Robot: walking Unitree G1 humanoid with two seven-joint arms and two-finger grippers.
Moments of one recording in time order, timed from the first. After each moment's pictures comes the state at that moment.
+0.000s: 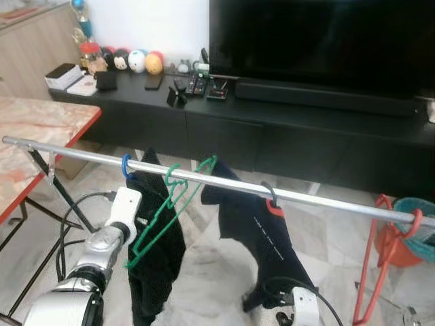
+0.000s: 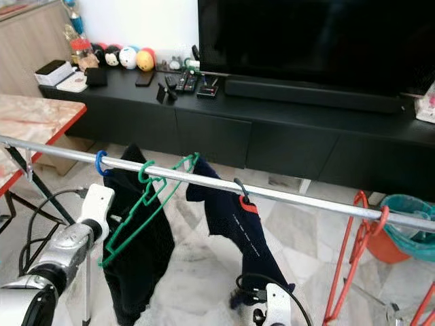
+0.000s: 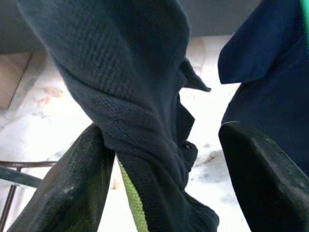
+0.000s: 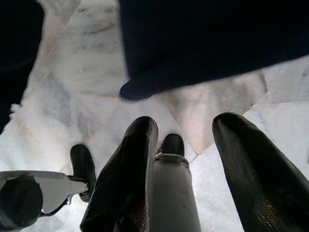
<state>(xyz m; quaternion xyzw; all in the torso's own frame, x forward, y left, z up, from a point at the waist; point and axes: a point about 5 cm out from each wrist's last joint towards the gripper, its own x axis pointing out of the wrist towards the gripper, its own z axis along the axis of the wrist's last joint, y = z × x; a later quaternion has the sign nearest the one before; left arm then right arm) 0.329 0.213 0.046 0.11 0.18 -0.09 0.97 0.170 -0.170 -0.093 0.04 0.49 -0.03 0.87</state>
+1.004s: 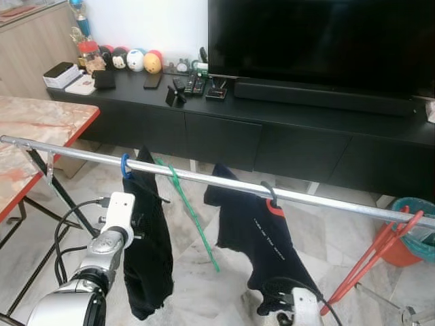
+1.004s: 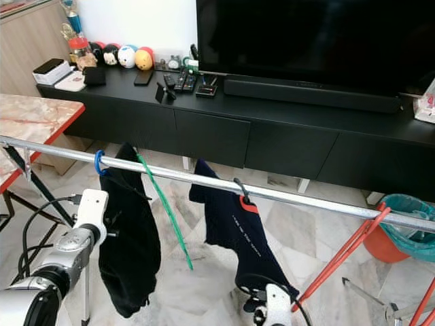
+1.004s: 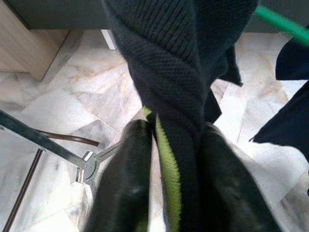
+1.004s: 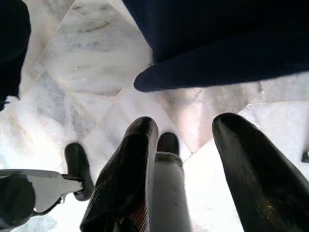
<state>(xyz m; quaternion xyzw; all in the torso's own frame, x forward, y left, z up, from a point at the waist) 0.326 0.221 0.041 0.09 0.20 0.00 0.98 0.167 -0.179 -0.093 0.03 0.49 -0.04 0.87</state>
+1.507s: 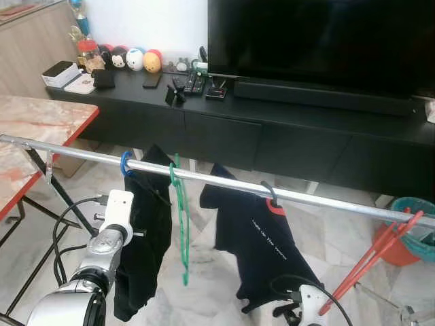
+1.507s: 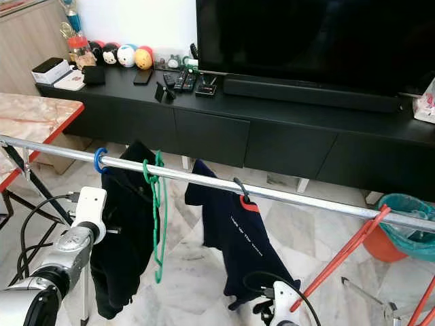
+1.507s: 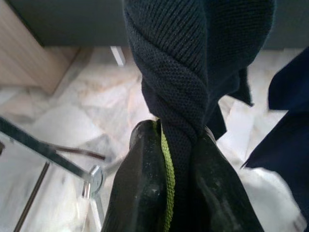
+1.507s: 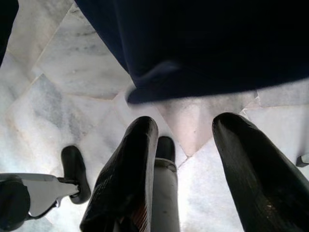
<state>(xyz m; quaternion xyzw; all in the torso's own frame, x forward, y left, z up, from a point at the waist) 0.329 0.222 0.049 0.10 0.15 0.01 0.98 0.175 -0.180 -0.090 0.03 0.48 -0.03 0.87</state>
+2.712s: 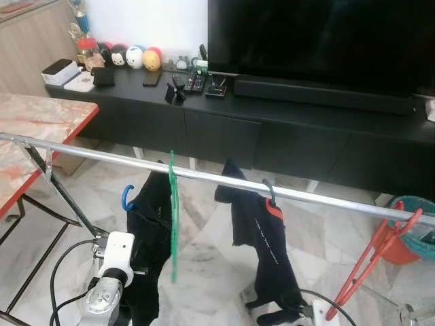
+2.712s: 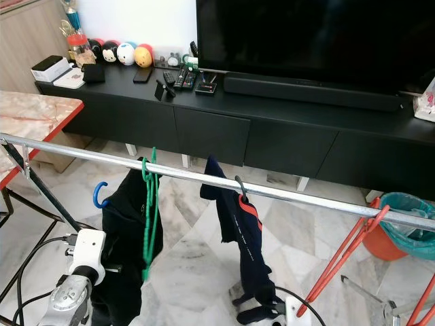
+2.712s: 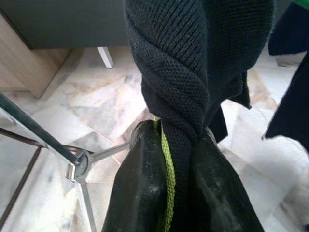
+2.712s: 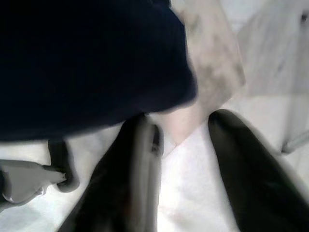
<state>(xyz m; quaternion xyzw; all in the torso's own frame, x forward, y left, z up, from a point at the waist) 0.259 0.208 0.000 0.09 0.12 -0.02 0.99 0.166 -0.188 -0.092 0.03 0.48 -0.04 0.88</state>
